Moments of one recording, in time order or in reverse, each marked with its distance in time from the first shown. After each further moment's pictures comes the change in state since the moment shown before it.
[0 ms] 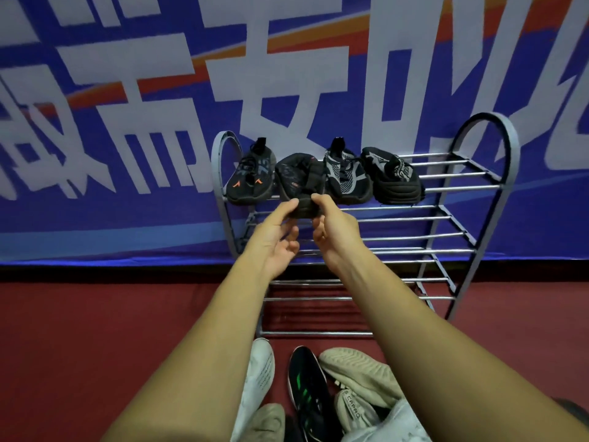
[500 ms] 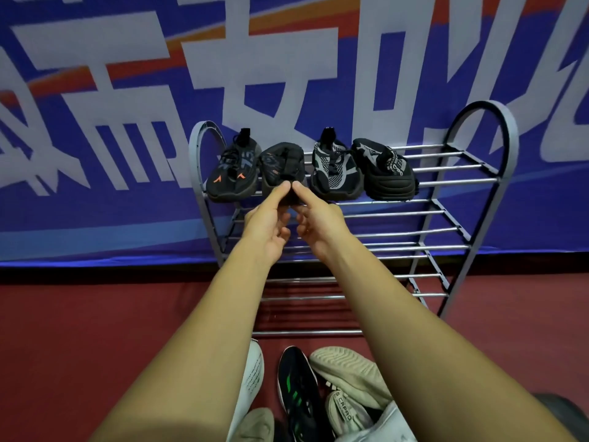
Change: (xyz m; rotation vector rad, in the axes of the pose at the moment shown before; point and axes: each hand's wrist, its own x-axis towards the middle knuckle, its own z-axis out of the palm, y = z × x) left_hand 0.033 0.000 0.020 0.023 0.131 0.075; right_hand 0.043 0.006 -0.001 -0.038 -0.102 0.029
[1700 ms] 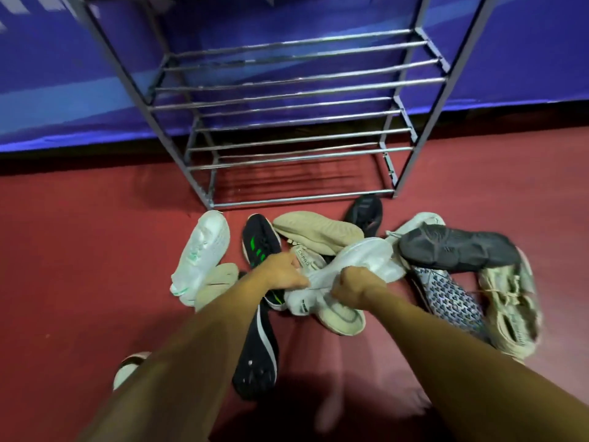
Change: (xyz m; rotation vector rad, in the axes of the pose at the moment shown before) left_hand -0.062 -0.317 -0.113 1.552 -0.557 -0.321; right_hand -0.141 0.226 -0.283 -1.710 -0.267 0.498
